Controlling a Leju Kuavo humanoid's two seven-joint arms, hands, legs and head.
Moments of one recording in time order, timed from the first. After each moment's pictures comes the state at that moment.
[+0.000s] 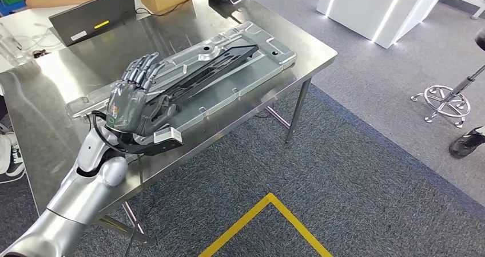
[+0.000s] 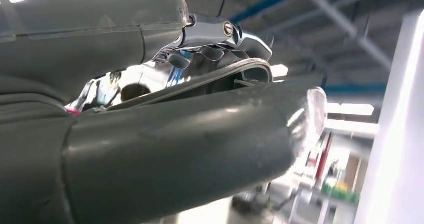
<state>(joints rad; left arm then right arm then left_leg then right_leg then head) -0.48 0.21 -0.56 -1.41 -0.96 0.47 -0.26 -0.05 0.07 -0.84 -0.18 0.68 0.27 -0.23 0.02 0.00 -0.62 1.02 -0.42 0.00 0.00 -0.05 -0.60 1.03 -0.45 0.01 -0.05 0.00</state>
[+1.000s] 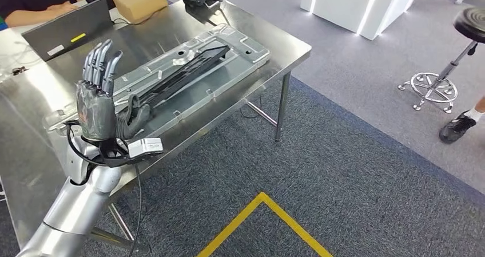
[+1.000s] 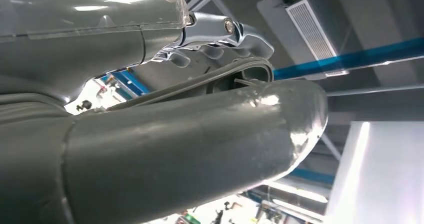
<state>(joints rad) -0.40 0.16 -0.44 -1.55 -0.90 0.69 -0.38 -0.06 0.07 -0.84 -0.17 0.69 0.28 -0.22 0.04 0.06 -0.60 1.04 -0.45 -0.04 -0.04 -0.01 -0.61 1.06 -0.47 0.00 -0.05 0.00</state>
